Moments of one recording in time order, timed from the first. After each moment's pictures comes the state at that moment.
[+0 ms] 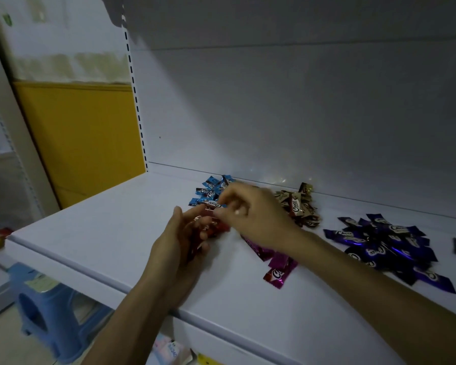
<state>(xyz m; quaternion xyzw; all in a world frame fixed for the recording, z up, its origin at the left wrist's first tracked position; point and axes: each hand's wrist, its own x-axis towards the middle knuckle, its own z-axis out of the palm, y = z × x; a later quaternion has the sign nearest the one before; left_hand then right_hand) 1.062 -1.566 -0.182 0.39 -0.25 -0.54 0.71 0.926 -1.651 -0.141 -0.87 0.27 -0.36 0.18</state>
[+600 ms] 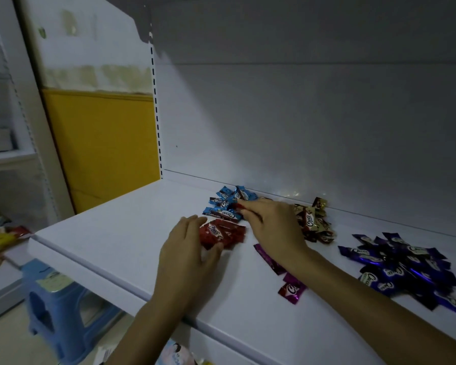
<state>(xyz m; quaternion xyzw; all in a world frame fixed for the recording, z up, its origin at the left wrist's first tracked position) 1.075 -1.561 -0.192 0.71 -0.57 0.01 0.41 0.938 -1.663 -0.155 -0.85 0.32 -0.41 0.06</state>
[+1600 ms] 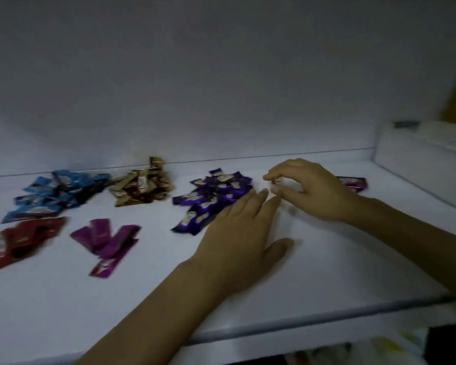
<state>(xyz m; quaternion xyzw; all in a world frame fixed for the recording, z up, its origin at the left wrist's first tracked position) 0.810 -1.580 -0.173 0.40 -0.90 -0.01 0.15 0.613 -1.624 -0.154 -0.82 0.51 -0.27 0.02</state>
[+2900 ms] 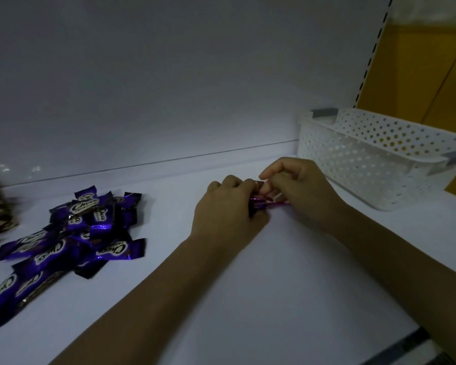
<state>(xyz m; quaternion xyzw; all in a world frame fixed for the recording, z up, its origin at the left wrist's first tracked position) 0.616 -1.671 -0.200 0.38 -0.88 -0.05 0.29 0.467 -1.634 -0.179 -0.56 0.59 -0.53 0.25</state>
